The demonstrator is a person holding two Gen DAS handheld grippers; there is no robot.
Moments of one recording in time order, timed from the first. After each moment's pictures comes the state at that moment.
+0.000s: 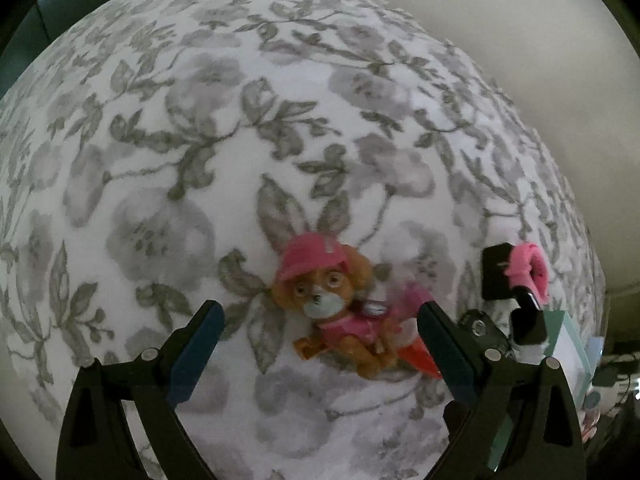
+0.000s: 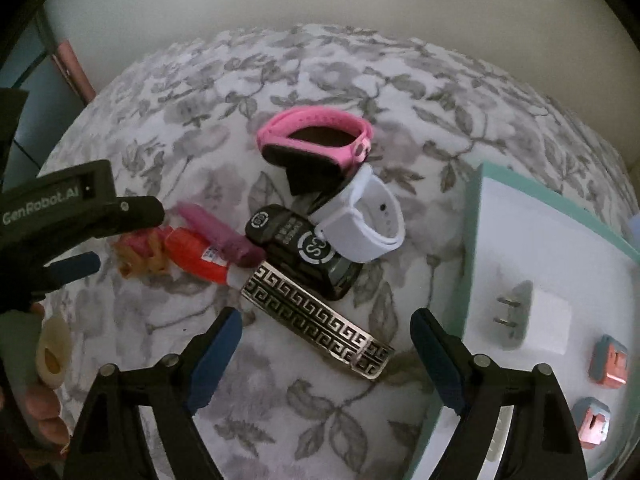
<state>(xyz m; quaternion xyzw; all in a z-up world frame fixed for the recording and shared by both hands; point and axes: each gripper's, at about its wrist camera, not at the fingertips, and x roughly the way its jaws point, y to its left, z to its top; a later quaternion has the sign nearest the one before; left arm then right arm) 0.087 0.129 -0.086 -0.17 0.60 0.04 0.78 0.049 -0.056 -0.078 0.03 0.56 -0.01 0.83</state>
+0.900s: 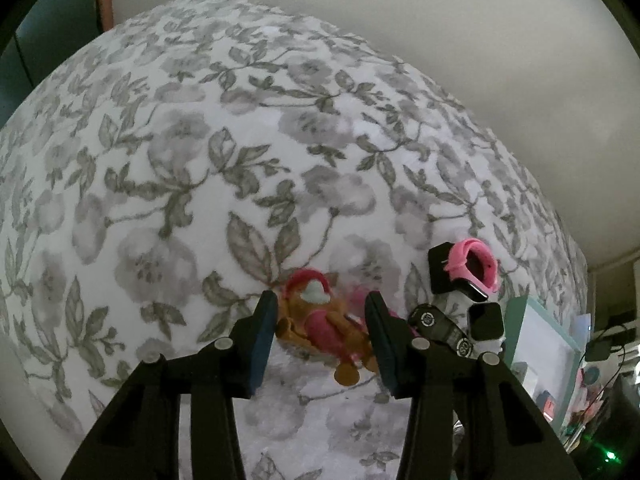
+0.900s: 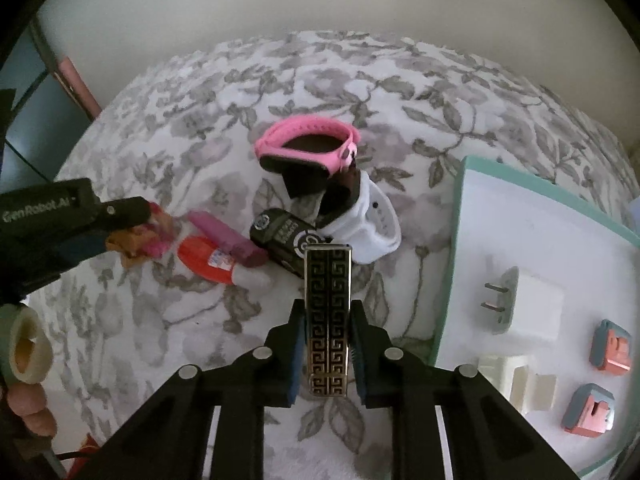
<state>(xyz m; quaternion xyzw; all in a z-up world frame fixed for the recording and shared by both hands) 0.087 0.106 -0.041 -0.13 0.56 -0.01 0.81 0.034 -0.072 -0.056 0.07 0.55 0.00 0.83</state>
